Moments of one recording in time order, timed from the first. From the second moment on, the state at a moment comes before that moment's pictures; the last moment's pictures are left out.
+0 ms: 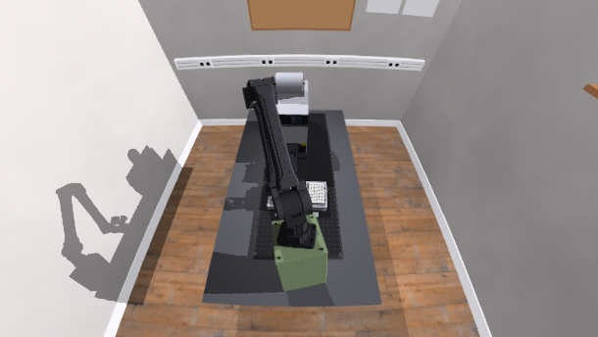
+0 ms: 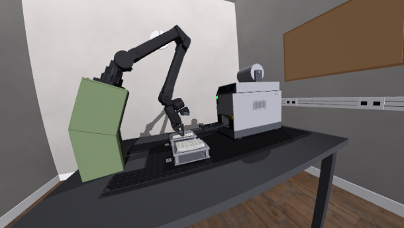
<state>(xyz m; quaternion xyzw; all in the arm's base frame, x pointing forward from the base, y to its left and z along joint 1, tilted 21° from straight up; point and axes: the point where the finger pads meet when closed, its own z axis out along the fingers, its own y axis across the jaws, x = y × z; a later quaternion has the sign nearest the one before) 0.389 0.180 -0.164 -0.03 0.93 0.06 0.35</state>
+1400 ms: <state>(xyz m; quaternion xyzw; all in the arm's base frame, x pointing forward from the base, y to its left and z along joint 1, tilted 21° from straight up) 0.391 0.181 -0.166 -0.03 0.93 0.06 0.35</state>
